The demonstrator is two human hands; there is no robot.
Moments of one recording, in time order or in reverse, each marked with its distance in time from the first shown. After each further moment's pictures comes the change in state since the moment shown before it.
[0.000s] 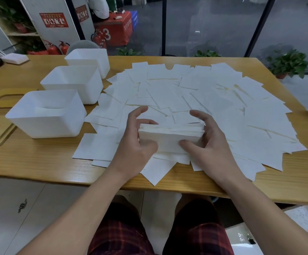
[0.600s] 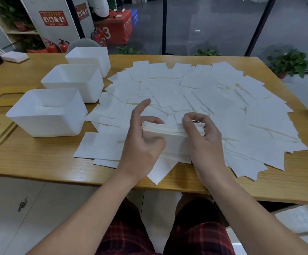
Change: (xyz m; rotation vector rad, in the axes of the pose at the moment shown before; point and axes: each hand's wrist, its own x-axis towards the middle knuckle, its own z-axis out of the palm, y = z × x) left_hand -0.004 0.004 0.015 -0.046 0.098 0.086; right_hand 0.009 -0.003 0.040 0.208 0.288 0.109
